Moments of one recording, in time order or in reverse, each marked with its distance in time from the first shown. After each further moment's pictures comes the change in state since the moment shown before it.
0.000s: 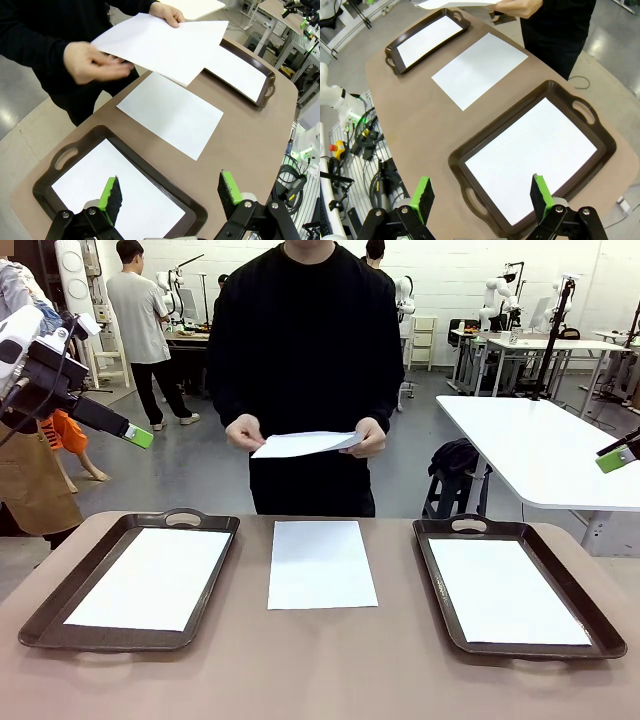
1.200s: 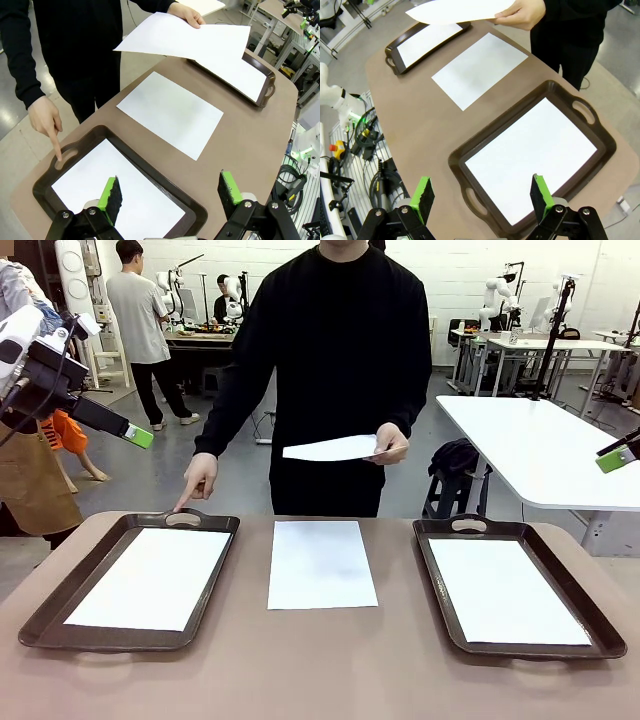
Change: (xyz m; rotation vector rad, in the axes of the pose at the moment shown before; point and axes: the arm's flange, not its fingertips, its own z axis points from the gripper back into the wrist) left arm 0.000 0.000 0.000 0.000 0.000 0.000; right arm 0.000 0.000 0.000 0.000 0.000 0.000
